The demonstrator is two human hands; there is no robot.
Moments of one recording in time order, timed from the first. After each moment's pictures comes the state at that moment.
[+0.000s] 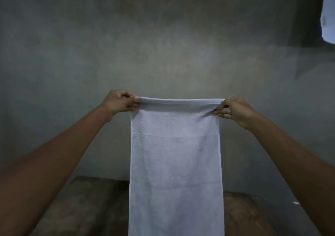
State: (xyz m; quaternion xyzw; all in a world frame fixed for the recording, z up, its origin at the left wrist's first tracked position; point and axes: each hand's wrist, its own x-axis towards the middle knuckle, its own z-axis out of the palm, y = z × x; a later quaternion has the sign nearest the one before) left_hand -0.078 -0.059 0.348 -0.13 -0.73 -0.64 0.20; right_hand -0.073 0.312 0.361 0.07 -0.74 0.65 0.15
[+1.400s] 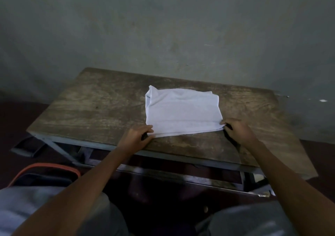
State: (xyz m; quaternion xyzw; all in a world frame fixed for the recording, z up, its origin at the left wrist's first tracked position) left_hand 0.010 -0.040 -0.122 -0.19 -0.94 -0.26 0.13; right_hand -0.040 0.362 -0.089 0.13 -0.97 0.20 0.05
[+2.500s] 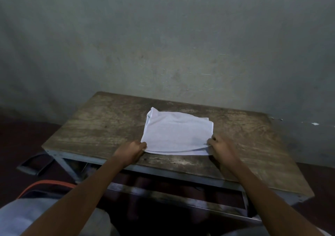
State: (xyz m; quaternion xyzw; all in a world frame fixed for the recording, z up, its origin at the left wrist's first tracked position) left_hand 0.016 -0.072 -0.086 -0.24 -0.96 -0.03 0.12; right_hand -0.008 0.306 -0.066 0.19 -0.97 0.03 0.13
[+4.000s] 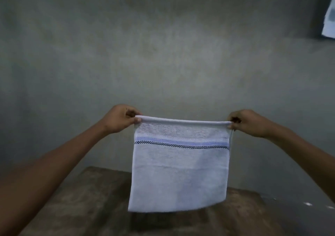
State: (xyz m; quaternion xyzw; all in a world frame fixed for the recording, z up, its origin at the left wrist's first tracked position) left_hand -0.058 -0.081 0.283 -0.20 -0.87 -0.37 0.24; right_hand -0.052 0.333 0.324 0.24 -0.96 0.10 0.15
